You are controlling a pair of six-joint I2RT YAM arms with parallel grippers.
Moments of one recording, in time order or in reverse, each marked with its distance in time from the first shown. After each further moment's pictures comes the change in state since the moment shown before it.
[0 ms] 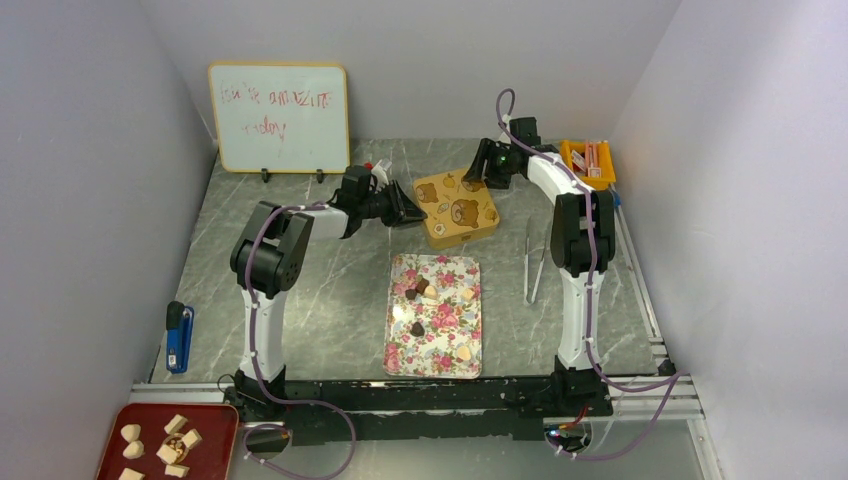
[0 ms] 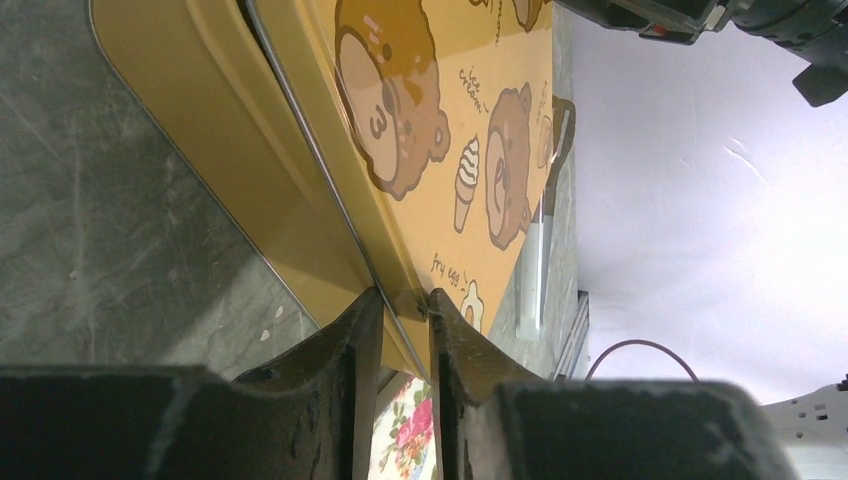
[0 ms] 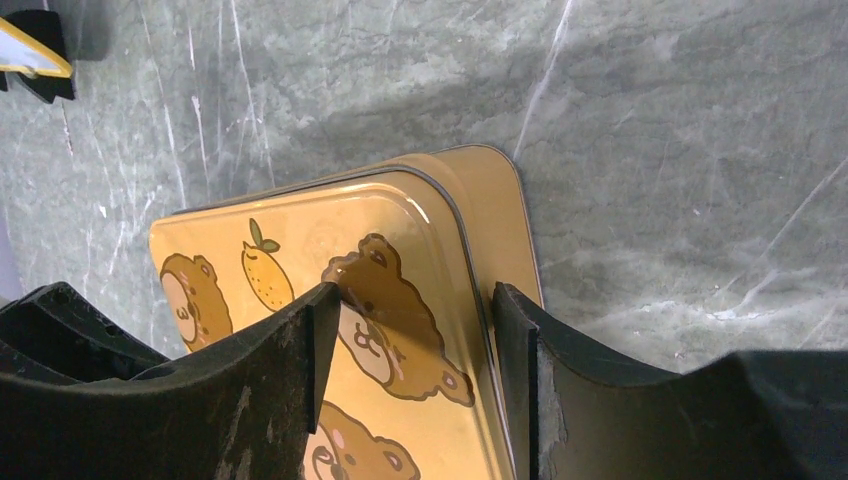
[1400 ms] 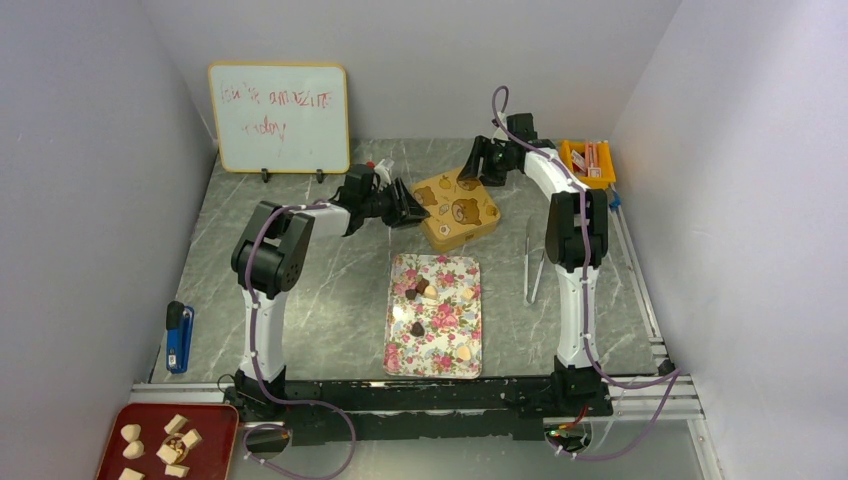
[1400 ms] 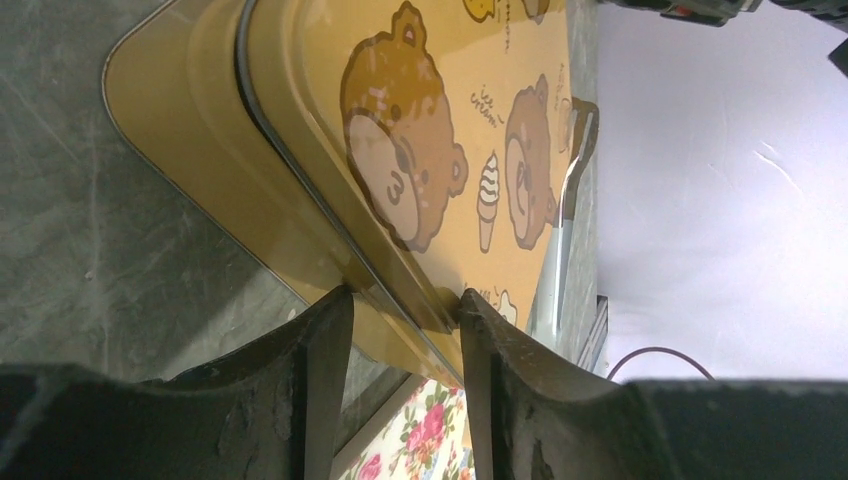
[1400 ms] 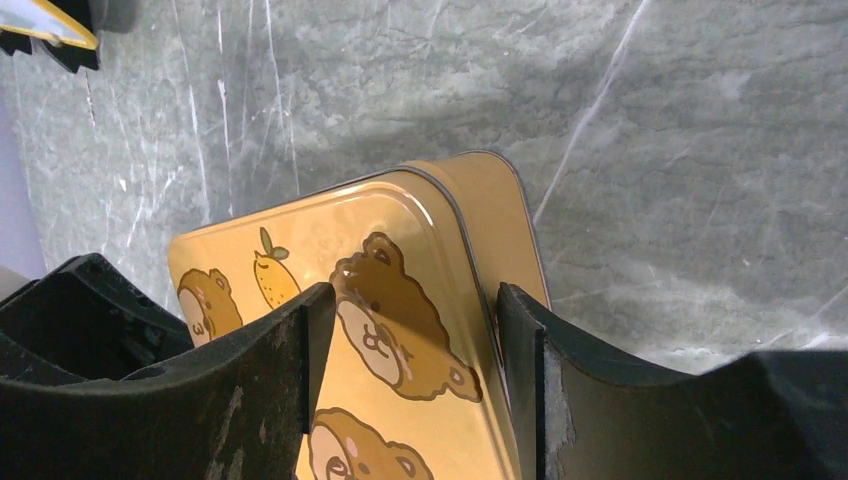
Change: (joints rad) left arm -0.008 0.000 0.033 -0.066 -0.035 0.038; right arm -0.001 0.085 0.142 -0.084 -0.081 -0.041
